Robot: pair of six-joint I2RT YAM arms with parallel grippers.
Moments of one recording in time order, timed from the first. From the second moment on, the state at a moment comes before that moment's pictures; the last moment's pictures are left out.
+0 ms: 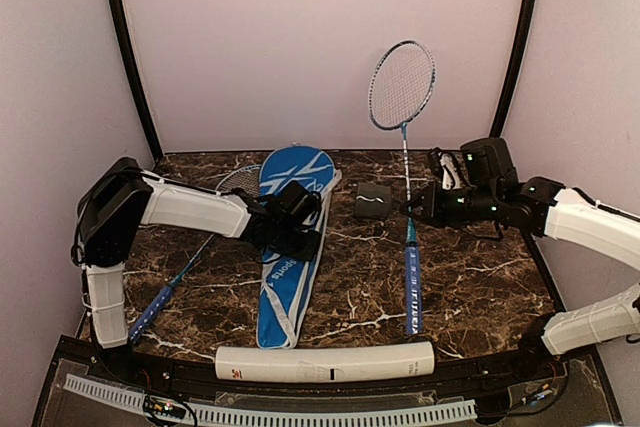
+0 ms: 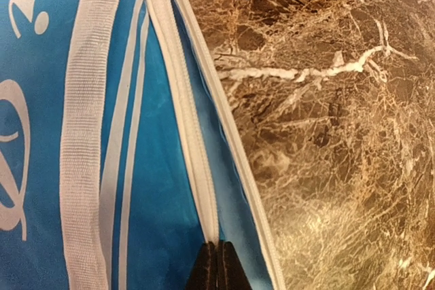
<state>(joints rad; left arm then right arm) -0.87 2.02 1.31 -0.29 -0.13 -0.46 0.65 1.15 0.89 -0.33 -0.21 0.68</state>
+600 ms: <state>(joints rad) -0.78 1.79 1.19 -0.19 -0.15 -0.46 0.65 1.08 0.85 -0.61 -0.63 0.69</state>
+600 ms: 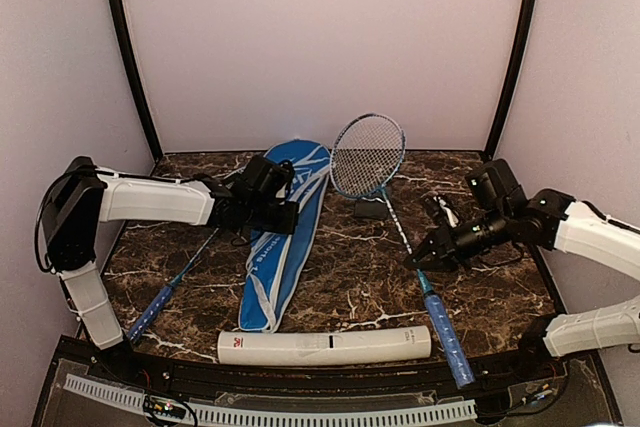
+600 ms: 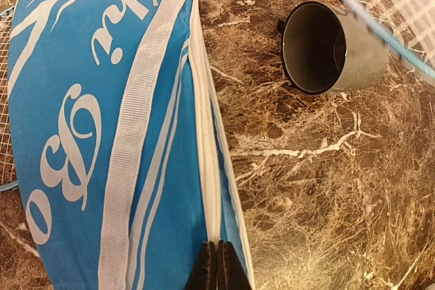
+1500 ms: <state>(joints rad) -0.75 1.74 1.15 -0.04 -0.04 -0.41 0.82 1.32 0.74 -0.24 -0.89 1.02</state>
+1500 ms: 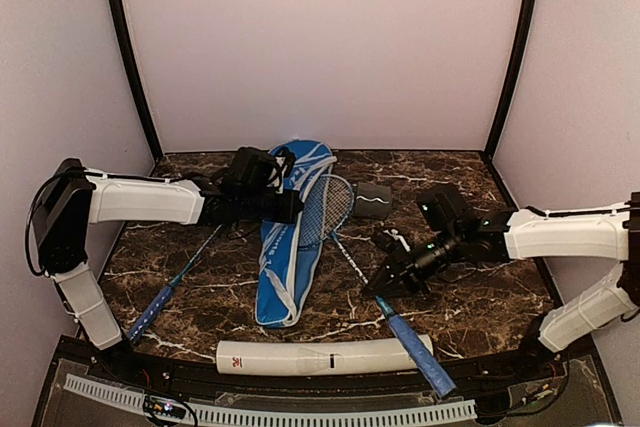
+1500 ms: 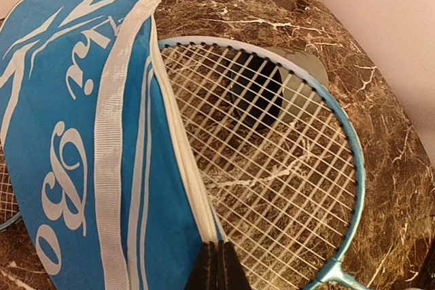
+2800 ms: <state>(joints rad) -0.80 1.73 1.14 0.03 0.40 -0.19 0.79 1.79 0.99 0.16 -0.49 0.97</state>
